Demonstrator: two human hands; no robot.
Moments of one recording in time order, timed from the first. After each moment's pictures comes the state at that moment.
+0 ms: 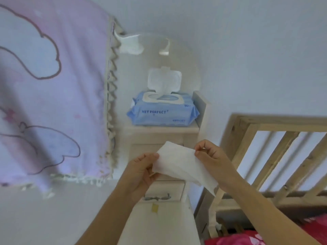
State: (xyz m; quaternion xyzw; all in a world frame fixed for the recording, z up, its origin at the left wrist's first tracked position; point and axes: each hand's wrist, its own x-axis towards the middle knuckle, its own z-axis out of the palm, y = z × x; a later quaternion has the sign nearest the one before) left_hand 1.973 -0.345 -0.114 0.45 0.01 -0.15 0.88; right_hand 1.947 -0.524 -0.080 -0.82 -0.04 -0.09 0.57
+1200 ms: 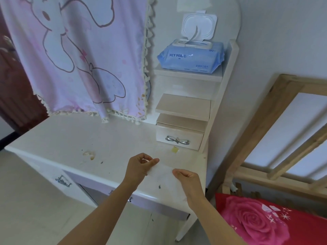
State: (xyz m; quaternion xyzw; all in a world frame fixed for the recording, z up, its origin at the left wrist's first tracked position) left_hand 1.838 -0.341 -0.249 0.74 0.18 0.05 0.65; right_hand 1.837 -0.501 -0.265 -0.66 0.10 0.16 0.73
